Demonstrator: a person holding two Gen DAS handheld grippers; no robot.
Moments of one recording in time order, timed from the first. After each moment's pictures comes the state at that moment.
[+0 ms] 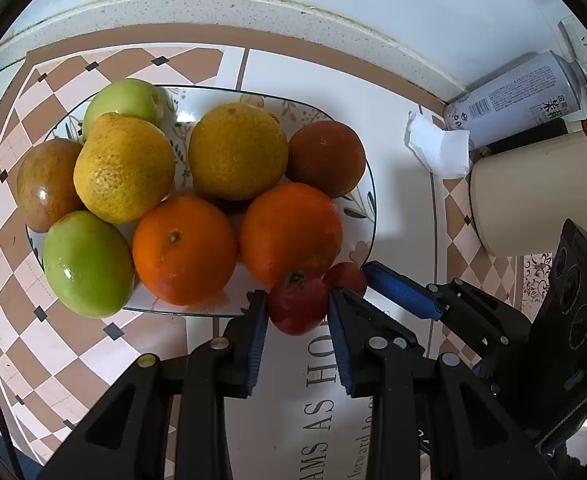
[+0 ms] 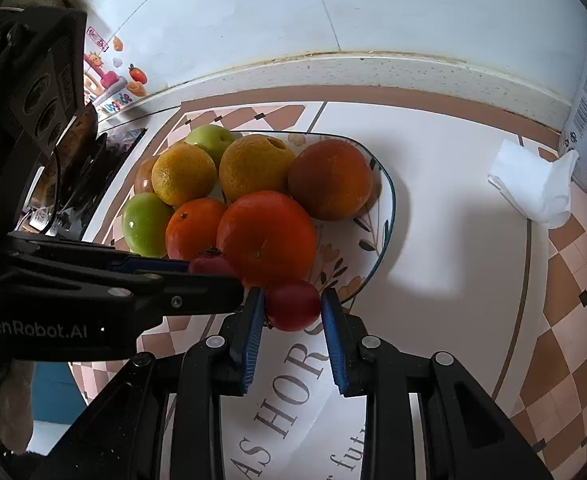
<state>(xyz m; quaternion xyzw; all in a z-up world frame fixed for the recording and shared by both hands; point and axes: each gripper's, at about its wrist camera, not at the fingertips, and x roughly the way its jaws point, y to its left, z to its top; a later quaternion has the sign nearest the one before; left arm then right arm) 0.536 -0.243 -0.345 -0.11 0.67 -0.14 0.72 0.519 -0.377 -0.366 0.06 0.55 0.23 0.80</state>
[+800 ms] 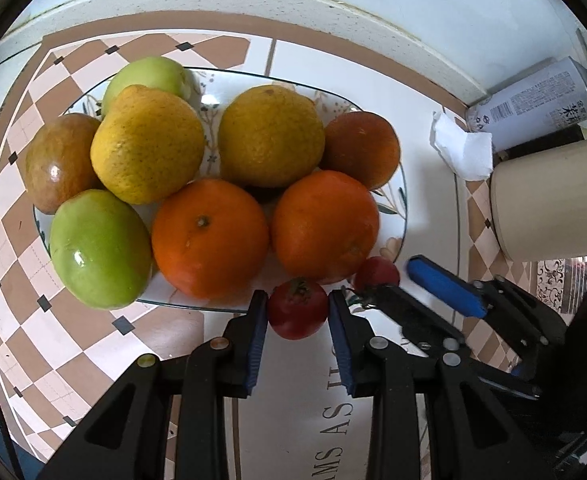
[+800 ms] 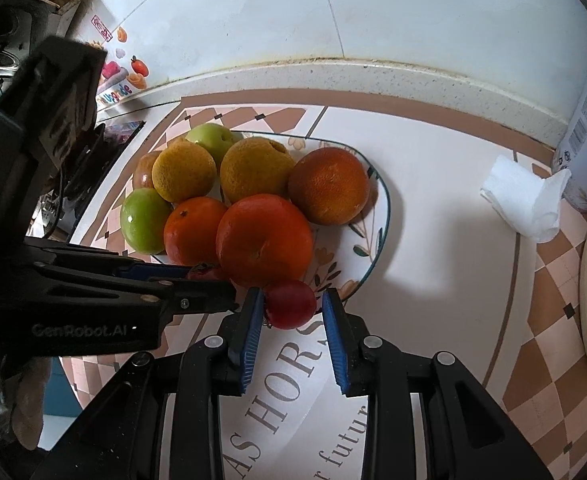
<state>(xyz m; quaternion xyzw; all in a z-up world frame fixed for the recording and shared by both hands) 0.531 -0.230 -0.359 -0.10 0.67 -0.11 0.72 0.517 -0.374 -0.357 0.03 0.54 0.23 0.81</state>
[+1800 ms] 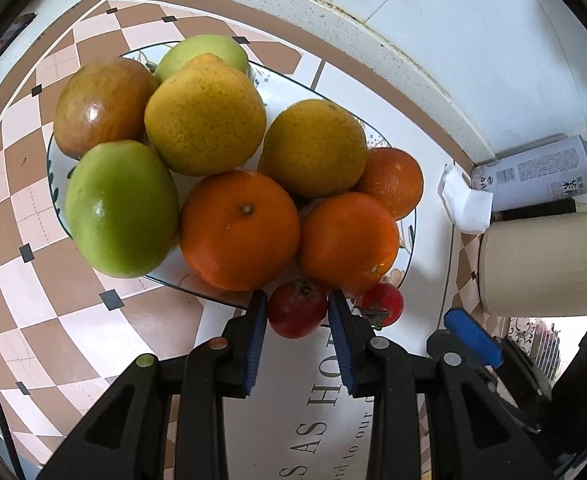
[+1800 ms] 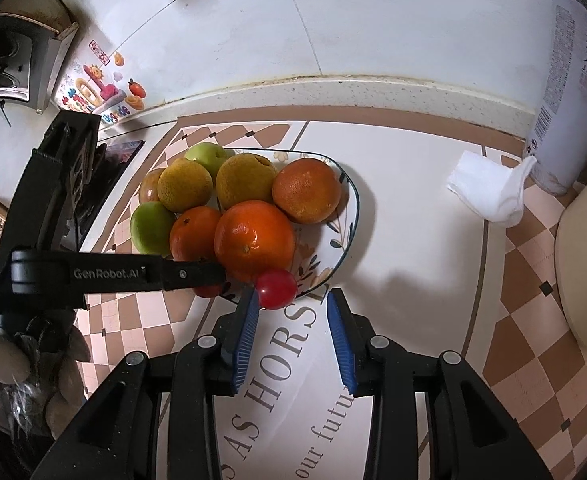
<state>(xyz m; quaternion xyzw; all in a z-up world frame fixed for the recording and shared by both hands) 0.519 -0.199 -0.361 -0.22 0.64 -0.07 0.73 0.499 -0.403 -0.336 0.06 0.53 0.21 0.82</state>
